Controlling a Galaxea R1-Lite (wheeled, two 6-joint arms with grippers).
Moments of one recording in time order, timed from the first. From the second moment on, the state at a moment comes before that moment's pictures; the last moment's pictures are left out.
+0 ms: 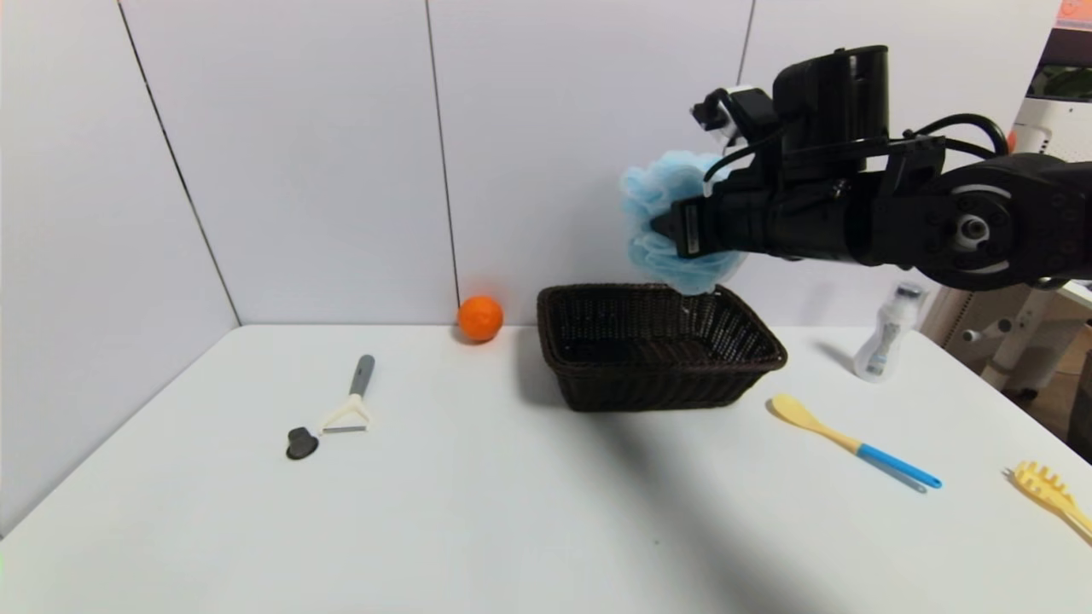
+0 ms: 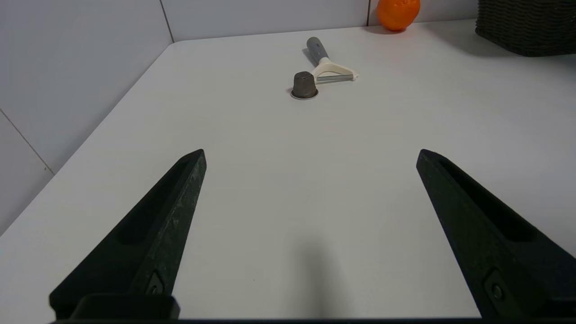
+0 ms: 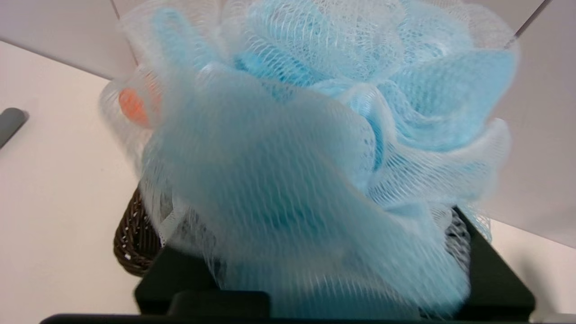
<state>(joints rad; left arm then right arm) 0.01 0.00 0.00 0.00 -0.02 0.05 0.47 1.86 -1.51 -0.06 -0.19 -0.07</state>
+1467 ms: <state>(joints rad) 0.01 0.00 0.00 0.00 -0.02 0.05 0.35 1.36 -1.11 0.28 -0.17 0.04</state>
